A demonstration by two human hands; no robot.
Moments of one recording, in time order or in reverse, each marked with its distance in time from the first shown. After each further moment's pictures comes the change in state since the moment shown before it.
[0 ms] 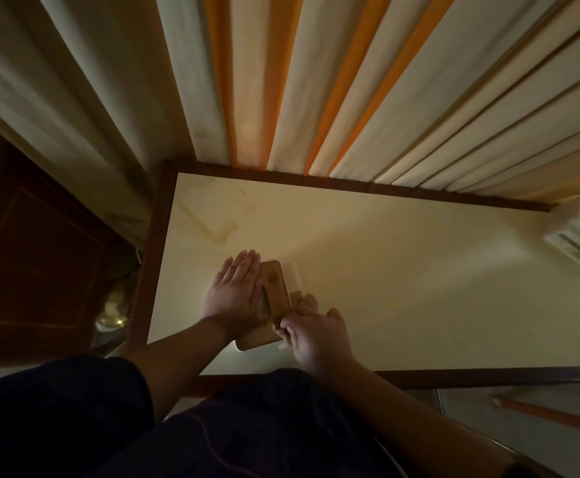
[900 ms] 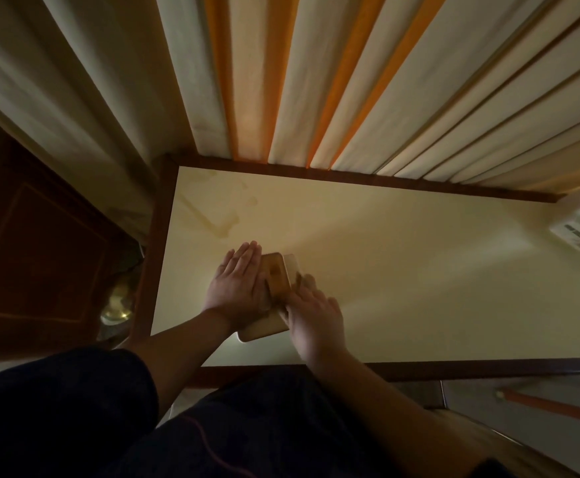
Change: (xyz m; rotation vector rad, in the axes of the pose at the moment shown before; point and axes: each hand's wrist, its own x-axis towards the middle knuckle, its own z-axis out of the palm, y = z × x) left_hand -0.002 -0.001 -0.001 -0.022 -0.010 0.011; right_hand 0.008 -0.012 0.011 0.042 0.137 0.065
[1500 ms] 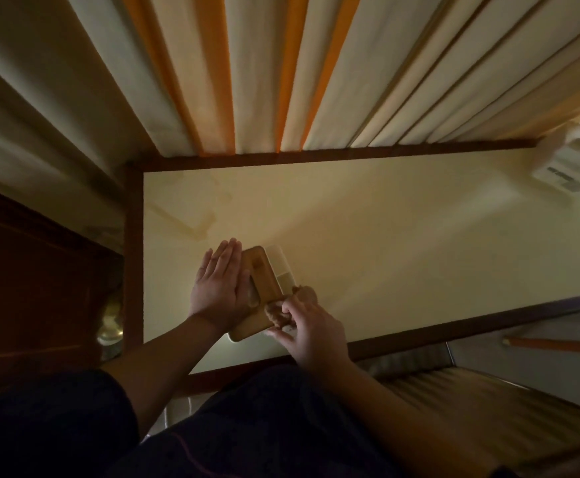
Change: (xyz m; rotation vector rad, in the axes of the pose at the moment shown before) left_hand 0.002 -0.002 0.001 0.010 -0.009 0.012; right_hand -0.042 0.014 0.018 0.202 0.026 0.135
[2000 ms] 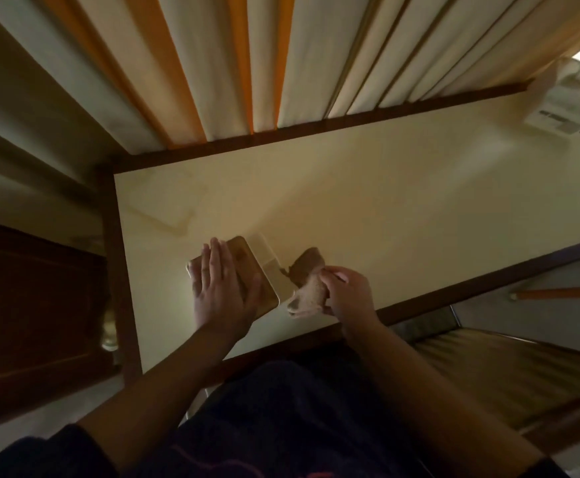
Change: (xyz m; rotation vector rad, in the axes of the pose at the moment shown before) left_hand -0.021 0.049 0.001 0.115 -0.123 -0.161; right_hand 0.018 0.047 -0.031 0.963 0.130 0.781
